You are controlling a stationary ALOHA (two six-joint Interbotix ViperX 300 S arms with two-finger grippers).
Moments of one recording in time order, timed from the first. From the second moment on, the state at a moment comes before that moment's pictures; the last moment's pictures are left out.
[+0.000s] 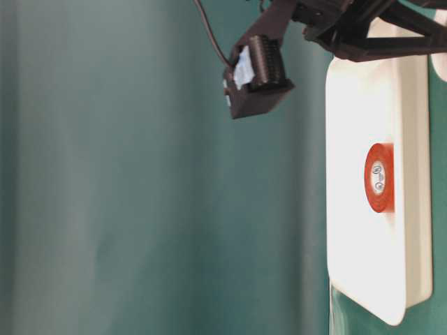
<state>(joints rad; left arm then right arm) 0.08 -0.87 1.11 -0.01 0.12 0.00 0.03 0.07 0.70 -0.07 0.39 0.17</state>
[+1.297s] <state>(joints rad) 0.09 -0.86 1.11 -0.01 0.12 0.00 0.01 0.08 0.70 -0.07 0.40 0.17</state>
